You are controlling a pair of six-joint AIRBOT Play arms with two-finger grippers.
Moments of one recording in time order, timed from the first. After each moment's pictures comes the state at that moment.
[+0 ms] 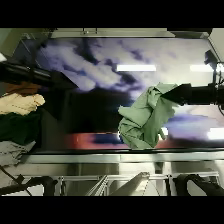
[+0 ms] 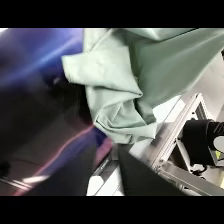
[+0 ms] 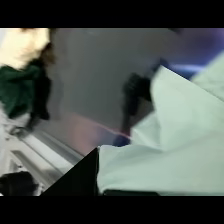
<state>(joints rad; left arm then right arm) 0.02 -1.45 1.37 0.62 -1.49 -1.04 -0.19 -1.00 0.94 -0.58 1.31 1.16</state>
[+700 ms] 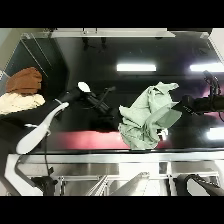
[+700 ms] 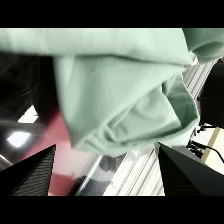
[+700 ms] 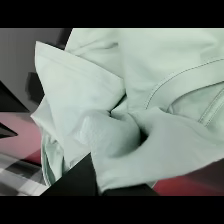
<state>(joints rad) -0.47 -1.90 1.41 0.63 -1.34 -1.11 -0.31 -1.07 0.89 -0.86 1.28 1.23</state>
